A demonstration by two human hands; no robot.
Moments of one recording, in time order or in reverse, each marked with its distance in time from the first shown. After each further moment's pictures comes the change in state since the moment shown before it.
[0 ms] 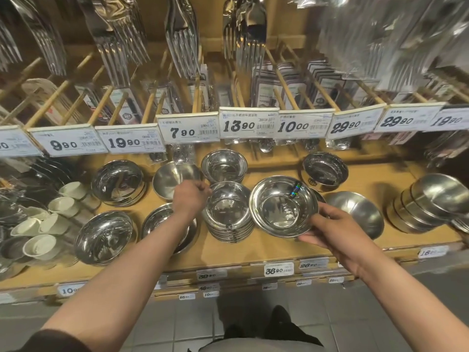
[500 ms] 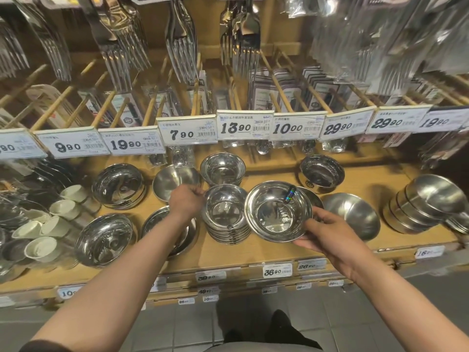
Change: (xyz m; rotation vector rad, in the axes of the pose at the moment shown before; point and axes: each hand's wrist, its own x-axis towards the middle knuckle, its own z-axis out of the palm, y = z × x) left_hand -0.013 0.003 -0.012 -0.034 -0.020 -0.070; right_hand -0.008 0.005 0.005 0.007 -0.013 0.003
